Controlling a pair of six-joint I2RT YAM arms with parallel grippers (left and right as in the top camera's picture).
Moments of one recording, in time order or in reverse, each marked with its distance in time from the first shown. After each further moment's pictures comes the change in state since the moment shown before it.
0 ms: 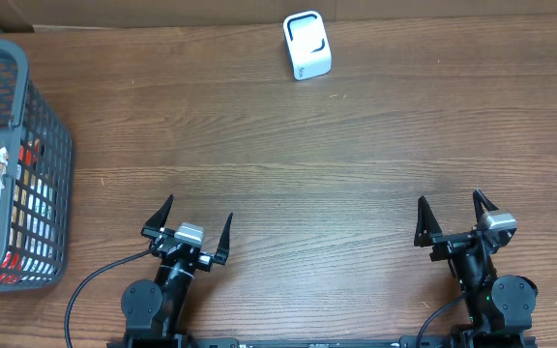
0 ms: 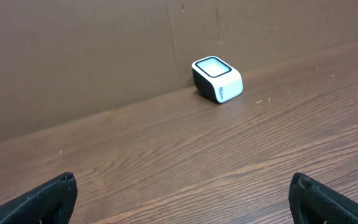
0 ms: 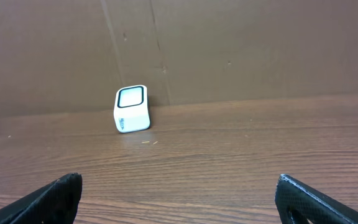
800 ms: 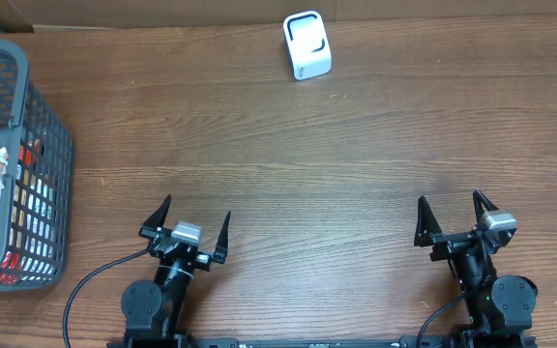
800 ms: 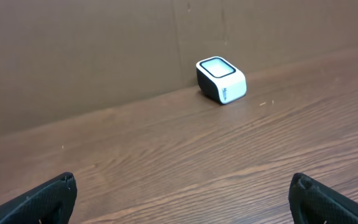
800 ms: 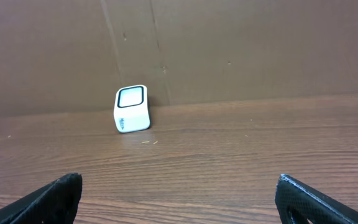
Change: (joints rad) left arm 0.000 0.001 0.010 -0.005 -0.022 -0.040; right arm 0.000 0.000 0.000 0.000 0.000 0.000
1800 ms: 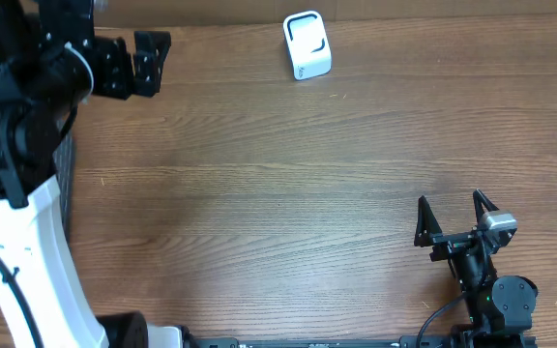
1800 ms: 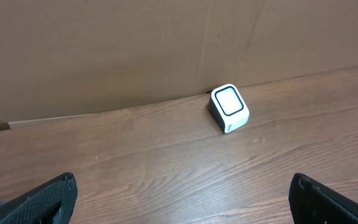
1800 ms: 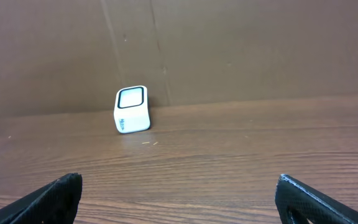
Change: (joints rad) left arm 0.101 1.566 2.305 -1.235 0.064 -0.023; right arm 0.000 -0.003 0.000 0.000 0.000 0.000
